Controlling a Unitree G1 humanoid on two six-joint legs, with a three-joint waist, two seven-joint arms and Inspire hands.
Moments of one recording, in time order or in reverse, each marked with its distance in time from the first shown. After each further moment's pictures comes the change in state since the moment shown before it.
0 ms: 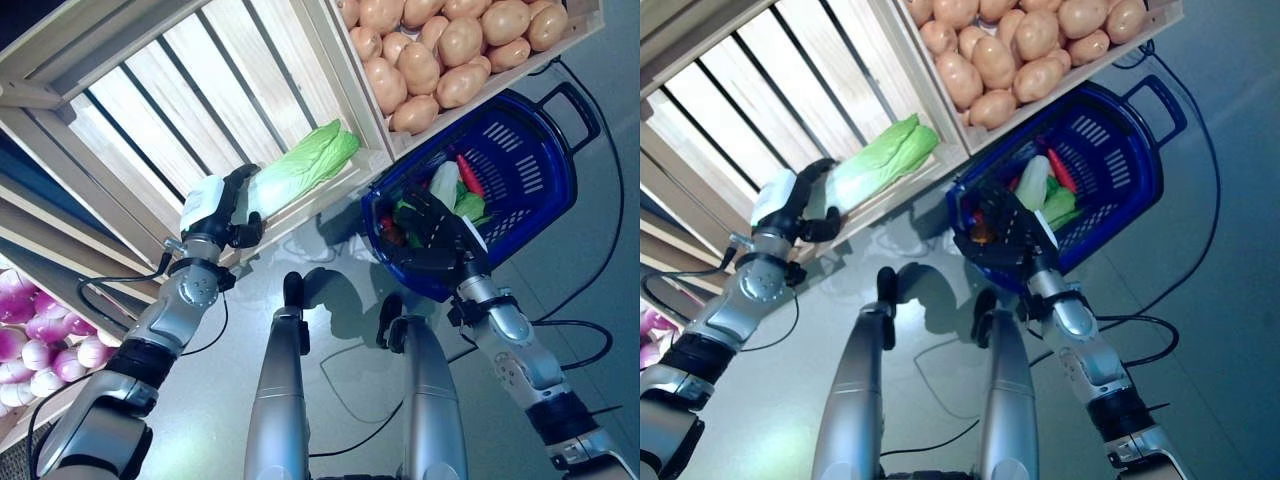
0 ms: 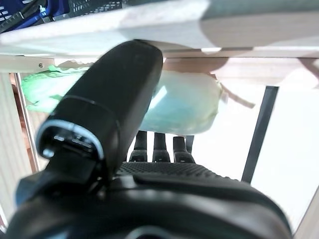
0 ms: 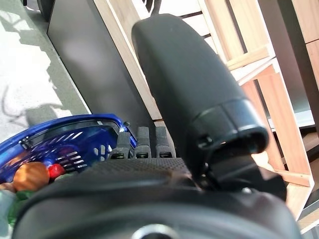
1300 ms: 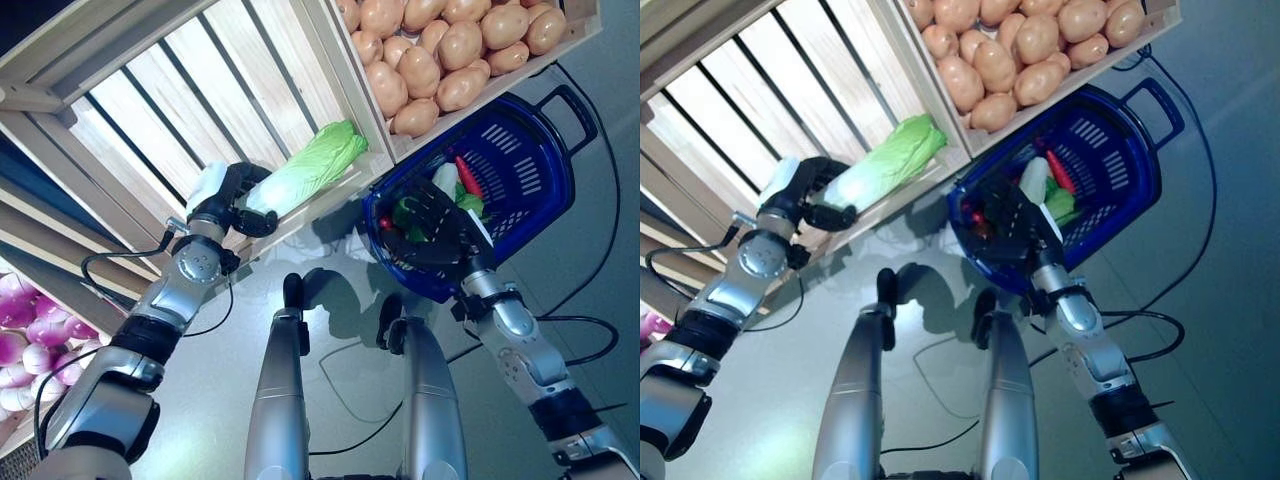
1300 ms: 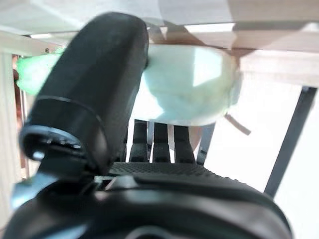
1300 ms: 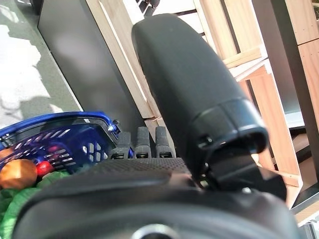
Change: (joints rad) left arm -0.136 -0.023 -0.047 0.088 -0.074 0.036 -0.066; right arm -0.027 -0.010 -0.003 0.000 0.000 0.003 0.000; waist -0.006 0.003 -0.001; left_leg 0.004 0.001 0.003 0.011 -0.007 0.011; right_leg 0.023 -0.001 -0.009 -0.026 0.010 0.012
